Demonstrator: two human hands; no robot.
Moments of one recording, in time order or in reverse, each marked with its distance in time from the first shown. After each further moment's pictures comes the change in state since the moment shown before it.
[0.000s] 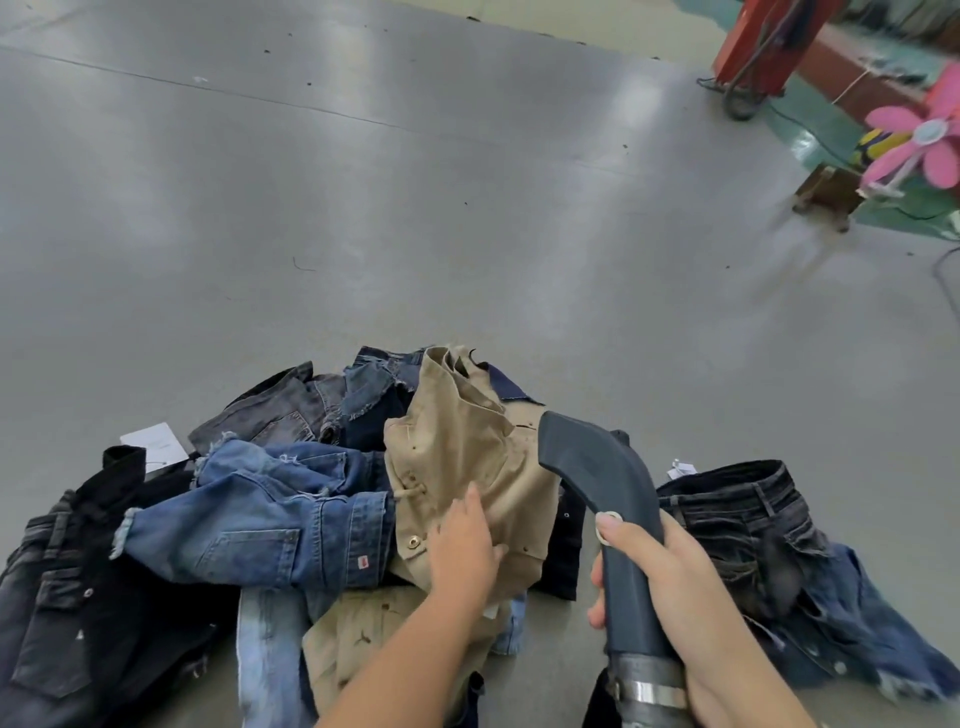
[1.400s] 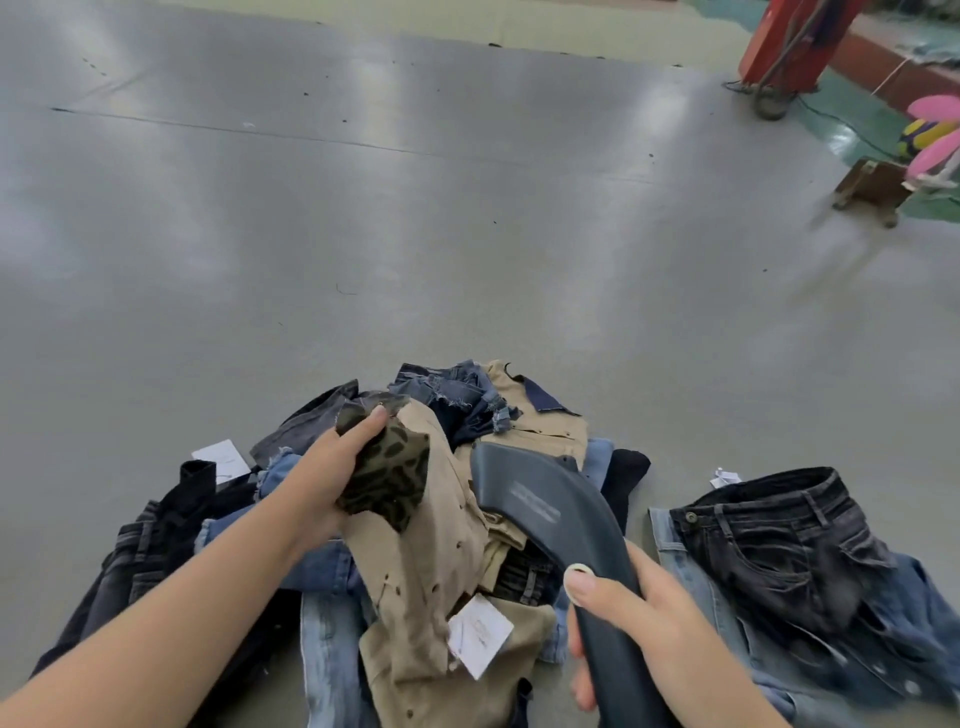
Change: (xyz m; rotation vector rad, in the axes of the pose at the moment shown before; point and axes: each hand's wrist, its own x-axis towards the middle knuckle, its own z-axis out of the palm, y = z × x) left_hand -0.016 -0.097 -0.215 -1.343 -0.135 -0.284; right_hand -0.033 -0.005 0.035 0.107 -0.392 0.007
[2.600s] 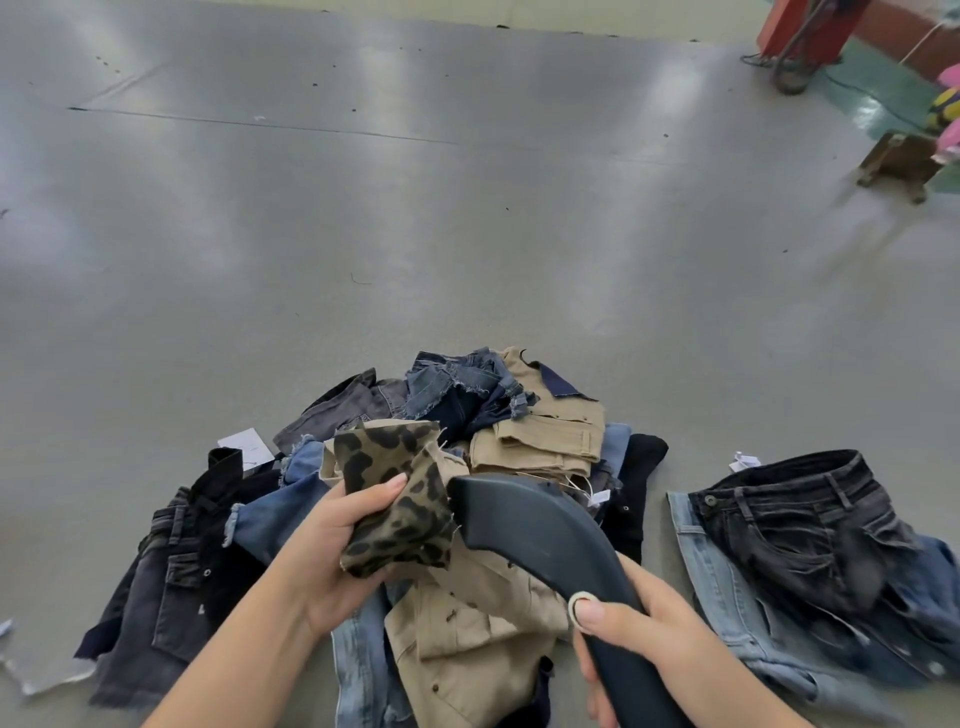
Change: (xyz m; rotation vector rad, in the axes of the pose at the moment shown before) left_hand -0.085 -0.024 0.002 -0.394 -0.239 0.000; right_hand -0.001 0.026 0.001 0.007 -0.215 0.024
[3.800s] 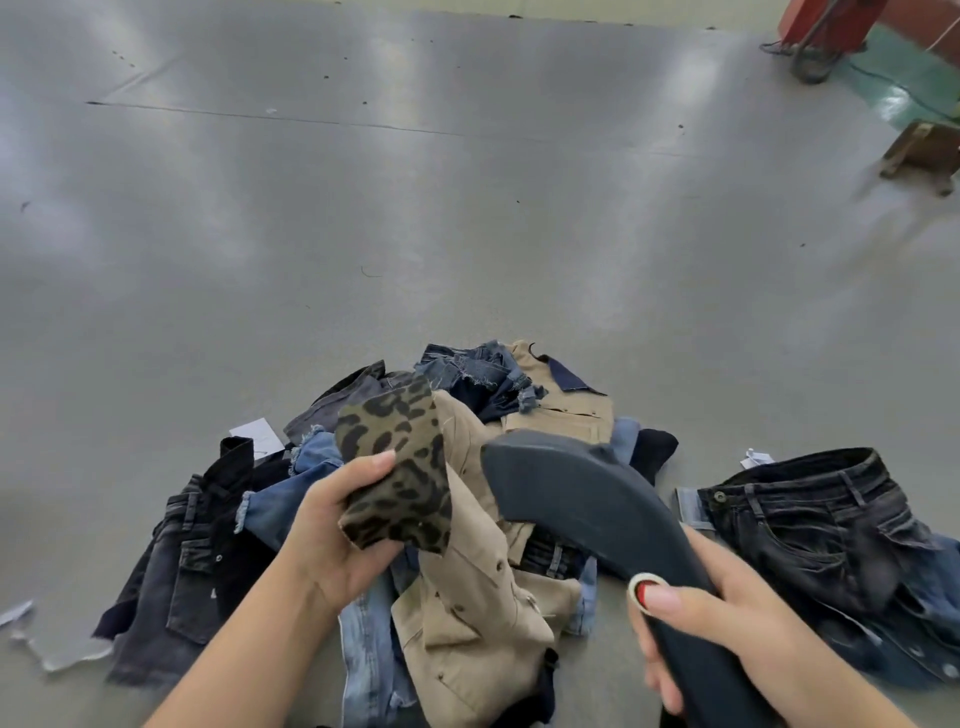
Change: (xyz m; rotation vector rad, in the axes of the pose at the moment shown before) left_hand -0.001 0.006 0.007 -0.156 -0.052 0.003; right_hand -0.020 -0.024 -0.023 -0.065 -0.046 -0.076
